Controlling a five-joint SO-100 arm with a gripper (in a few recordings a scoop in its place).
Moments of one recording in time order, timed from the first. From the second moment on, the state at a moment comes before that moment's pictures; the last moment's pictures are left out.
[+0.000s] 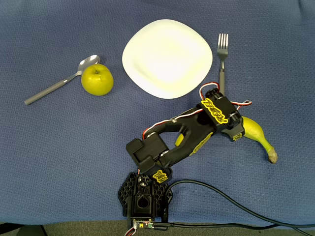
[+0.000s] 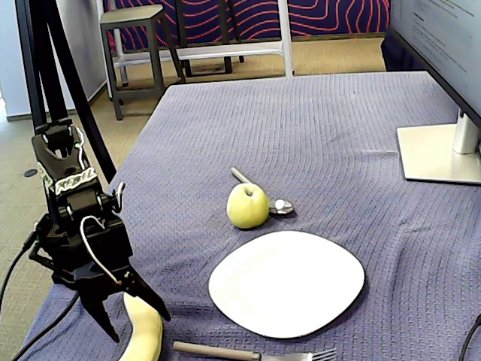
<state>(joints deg) 51.3 102.4 119.4 55.8 -85.3</state>
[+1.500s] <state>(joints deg) 46.1 103.4 118.8 65.3 -63.1</state>
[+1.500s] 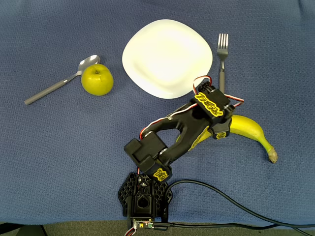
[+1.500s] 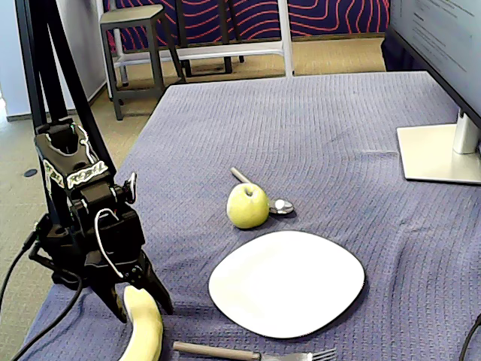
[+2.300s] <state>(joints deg) 47.1 96.2 119.5 53.3 -62.0</state>
